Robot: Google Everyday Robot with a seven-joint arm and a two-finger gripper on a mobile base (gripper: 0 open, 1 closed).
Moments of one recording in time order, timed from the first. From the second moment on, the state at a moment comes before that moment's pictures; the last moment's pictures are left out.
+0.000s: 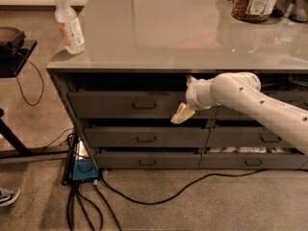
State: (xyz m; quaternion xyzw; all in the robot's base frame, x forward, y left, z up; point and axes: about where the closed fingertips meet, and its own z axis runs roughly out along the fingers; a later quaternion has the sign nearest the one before) arm 0.693 -0.111 0.698 -0.57 0.72 -0.02 0.40
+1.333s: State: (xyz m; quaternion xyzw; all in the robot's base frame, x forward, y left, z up) arm 0.714 -0.091 0.642 -0.61 0.70 -0.09 0.37
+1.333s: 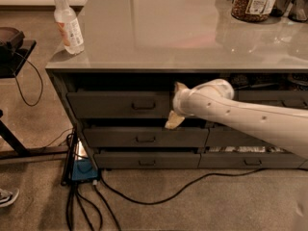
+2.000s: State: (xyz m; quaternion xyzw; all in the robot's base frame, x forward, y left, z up) arm 0.742 -0.107 0.615 -0.61 0.69 -0.14 0.35
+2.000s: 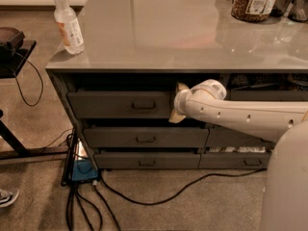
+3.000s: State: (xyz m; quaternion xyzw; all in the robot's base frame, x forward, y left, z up) arm 0.744 -0.107 0.632 -0.61 0.69 -0.14 0.35
